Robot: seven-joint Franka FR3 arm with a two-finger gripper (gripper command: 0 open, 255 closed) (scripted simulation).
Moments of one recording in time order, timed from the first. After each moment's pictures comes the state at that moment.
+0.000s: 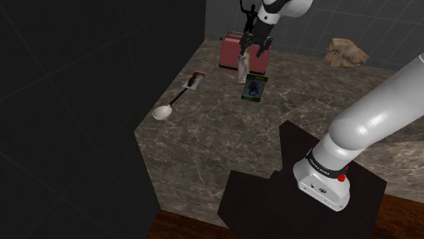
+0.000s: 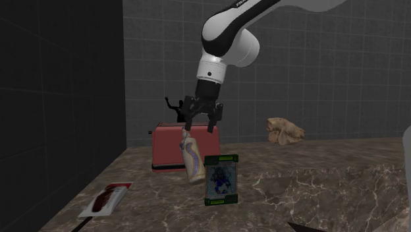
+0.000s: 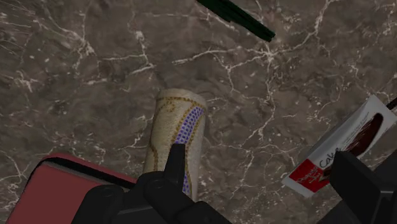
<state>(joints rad) -0.16 -0.20 -0.09 -2.22 0.14 2.18 0.13</state>
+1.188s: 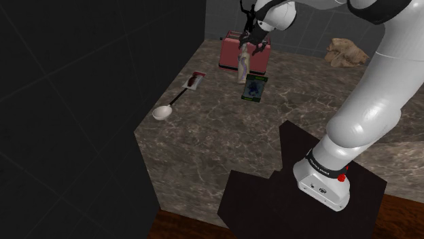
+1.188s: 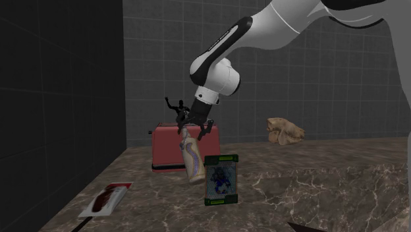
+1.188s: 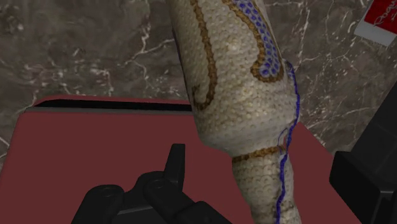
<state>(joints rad) -0.25 0.19 -0.17 -1.96 0.42 2.45 0.11</state>
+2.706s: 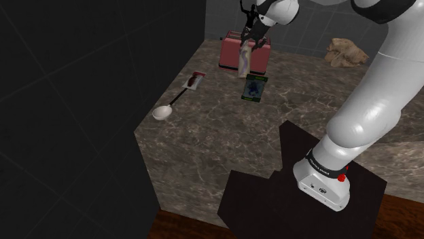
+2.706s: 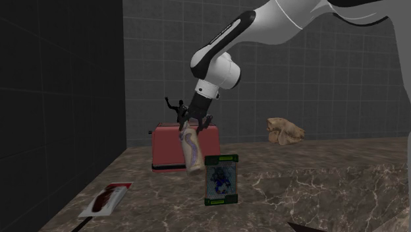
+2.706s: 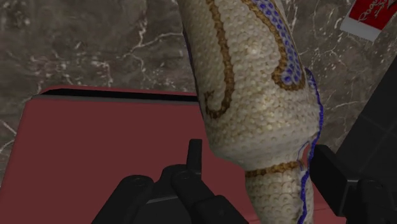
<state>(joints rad) -0.24 0.16 -0.18 -1.93 0.40 2.40 0.14</state>
